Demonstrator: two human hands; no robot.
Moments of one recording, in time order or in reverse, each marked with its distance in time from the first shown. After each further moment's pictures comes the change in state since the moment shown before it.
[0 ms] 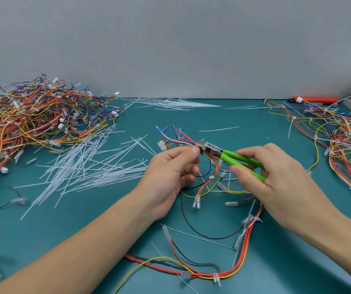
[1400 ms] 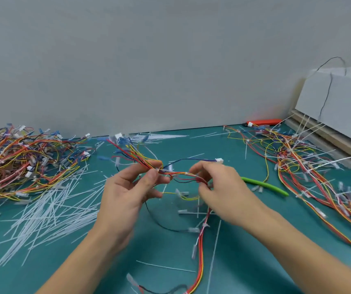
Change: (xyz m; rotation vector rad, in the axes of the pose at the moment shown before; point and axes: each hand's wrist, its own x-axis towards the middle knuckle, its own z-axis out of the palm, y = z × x) left_hand -0.014 0.029 0.000 0.112 -0.035 0.401; right_hand 0.035 -0.007 0.008 0.076 -0.005 0.081
